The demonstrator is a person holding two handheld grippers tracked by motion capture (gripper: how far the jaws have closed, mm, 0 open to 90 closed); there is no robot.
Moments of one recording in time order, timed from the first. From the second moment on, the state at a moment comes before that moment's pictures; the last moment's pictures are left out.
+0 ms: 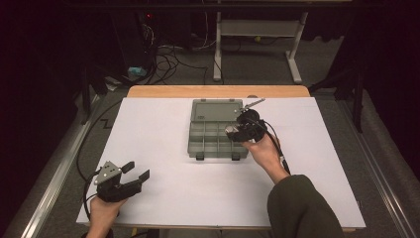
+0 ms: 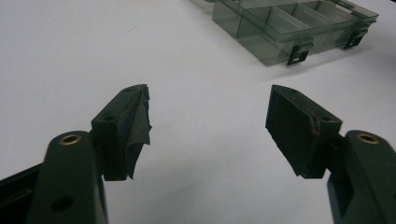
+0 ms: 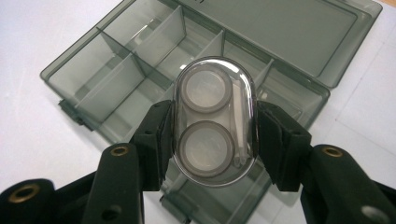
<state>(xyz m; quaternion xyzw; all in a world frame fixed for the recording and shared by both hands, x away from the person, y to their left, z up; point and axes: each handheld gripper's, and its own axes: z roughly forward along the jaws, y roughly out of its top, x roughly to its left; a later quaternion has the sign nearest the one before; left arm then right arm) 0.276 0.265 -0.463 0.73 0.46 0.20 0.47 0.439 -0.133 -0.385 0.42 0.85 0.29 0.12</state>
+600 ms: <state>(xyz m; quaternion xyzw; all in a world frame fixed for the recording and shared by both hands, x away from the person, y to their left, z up) 0.277 0.264 -0.464 0.74 0.45 0.20 0.46 0.469 -0.116 -0.400 0.43 0.85 0.27 0.13</state>
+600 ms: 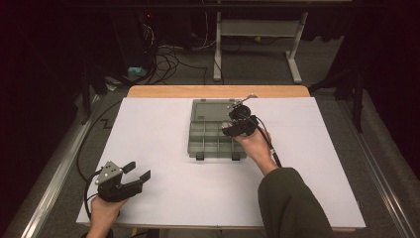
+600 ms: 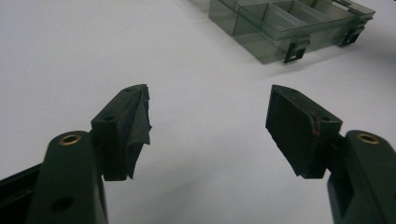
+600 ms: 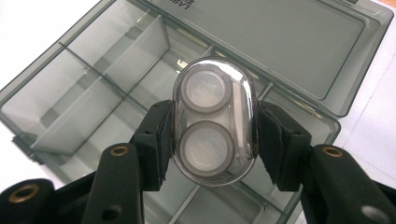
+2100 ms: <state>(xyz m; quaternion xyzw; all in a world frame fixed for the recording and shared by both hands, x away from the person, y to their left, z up) 0.277 0.266 -0.464 0.73 0.45 0.20 0.47 0.486 -0.103 -0.408 0.43 0.85 0.27 0.15</state>
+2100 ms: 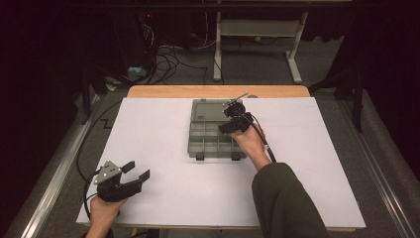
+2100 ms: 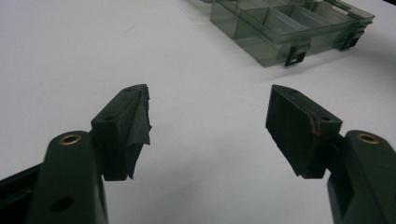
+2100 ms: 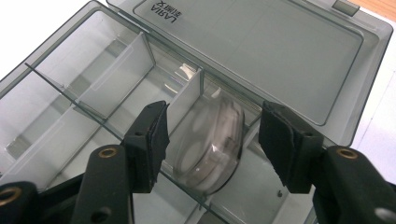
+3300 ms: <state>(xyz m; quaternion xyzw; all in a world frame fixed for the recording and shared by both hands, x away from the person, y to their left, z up) 0.277 0.264 -0.464 0.73 0.45 0.19 0.47 0.461 -0.125 -0.399 0.43 0.84 0.29 0.13</state>
